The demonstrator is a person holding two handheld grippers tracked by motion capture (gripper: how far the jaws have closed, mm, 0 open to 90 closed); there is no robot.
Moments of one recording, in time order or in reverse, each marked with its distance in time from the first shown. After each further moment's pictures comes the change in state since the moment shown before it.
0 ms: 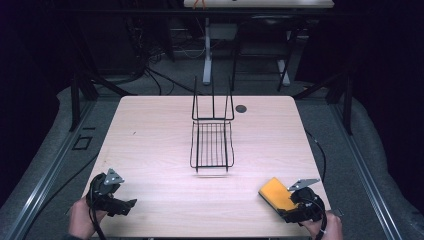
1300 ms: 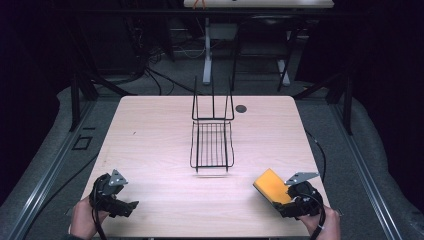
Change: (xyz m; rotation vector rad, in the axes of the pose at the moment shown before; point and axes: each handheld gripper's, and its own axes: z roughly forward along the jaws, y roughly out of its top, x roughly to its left) left arm -0.004 0.003 0.005 0.030 -0.010 0.043; right arm 0.014 0.026 -0.025 -0.079 0.004 -0.036
